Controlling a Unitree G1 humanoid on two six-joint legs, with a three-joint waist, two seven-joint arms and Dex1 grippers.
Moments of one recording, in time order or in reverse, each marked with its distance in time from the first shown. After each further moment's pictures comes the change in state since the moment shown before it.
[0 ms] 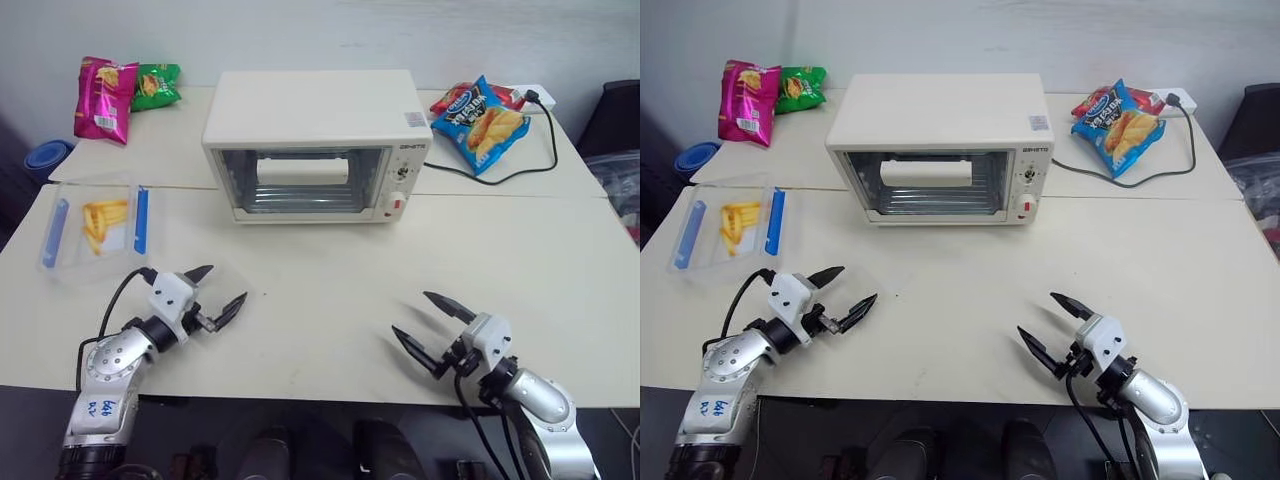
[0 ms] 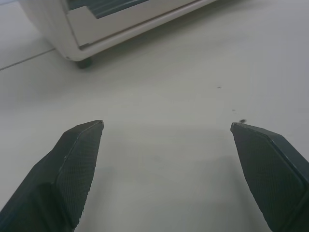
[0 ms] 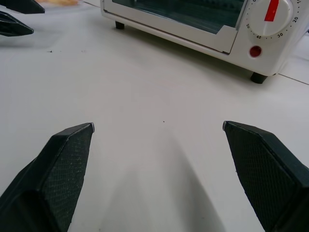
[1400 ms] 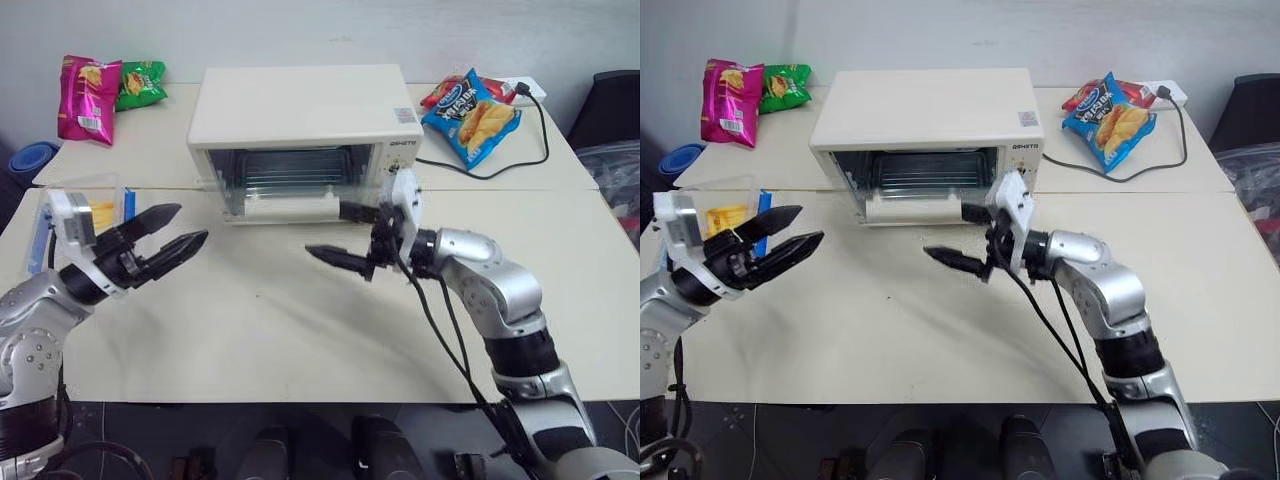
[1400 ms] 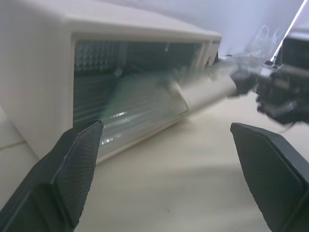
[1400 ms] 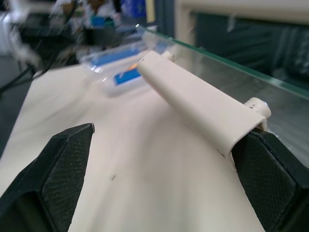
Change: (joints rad) left arm -0.244 0.215 0.308 -0.068 -0.589 0.528 -0.170; right arm -0.772 -0.005 0.208 -0.010 0.207 0.763 0.147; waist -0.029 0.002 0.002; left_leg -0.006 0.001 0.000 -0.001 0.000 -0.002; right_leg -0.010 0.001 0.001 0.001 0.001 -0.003
